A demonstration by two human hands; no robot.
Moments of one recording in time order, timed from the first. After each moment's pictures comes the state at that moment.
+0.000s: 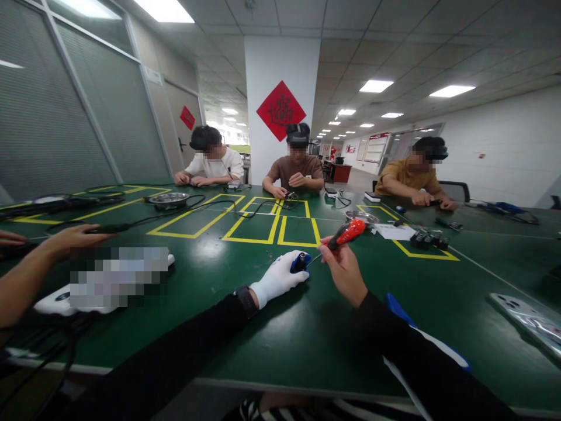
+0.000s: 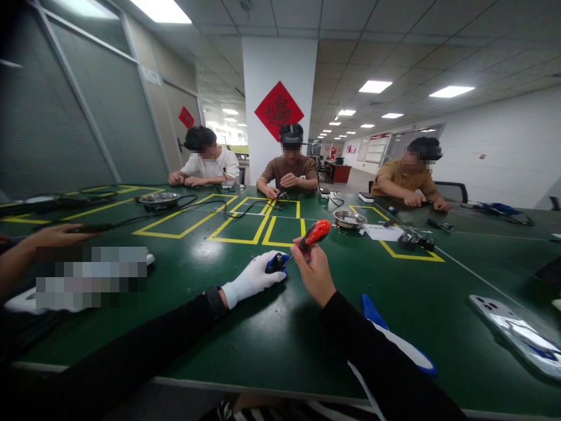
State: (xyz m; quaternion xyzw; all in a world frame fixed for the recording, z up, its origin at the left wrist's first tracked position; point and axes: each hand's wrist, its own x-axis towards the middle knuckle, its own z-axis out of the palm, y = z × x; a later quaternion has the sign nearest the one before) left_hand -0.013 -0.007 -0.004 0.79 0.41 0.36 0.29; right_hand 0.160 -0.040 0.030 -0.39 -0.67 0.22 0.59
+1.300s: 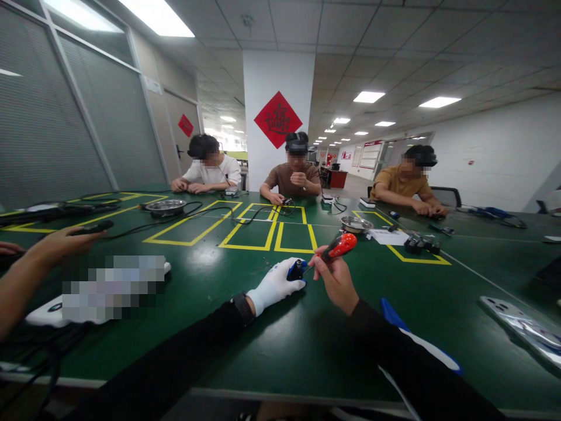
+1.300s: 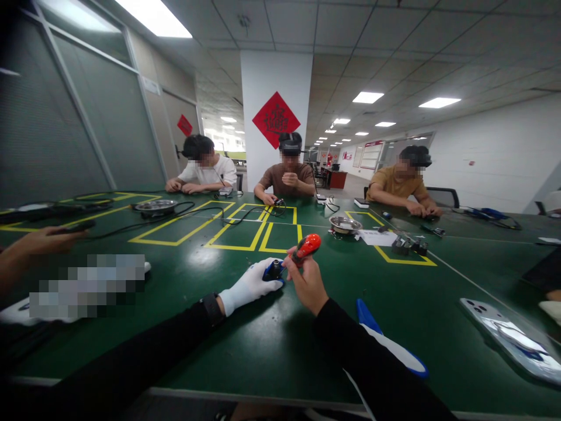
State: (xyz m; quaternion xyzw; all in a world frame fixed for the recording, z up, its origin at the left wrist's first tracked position) left_hand -0.014 -0.006 -0.003 0.81 0.38 0.38 0.25; right_hand 0.156 -0.049 0.028 -0.36 -0.69 0.23 0.58
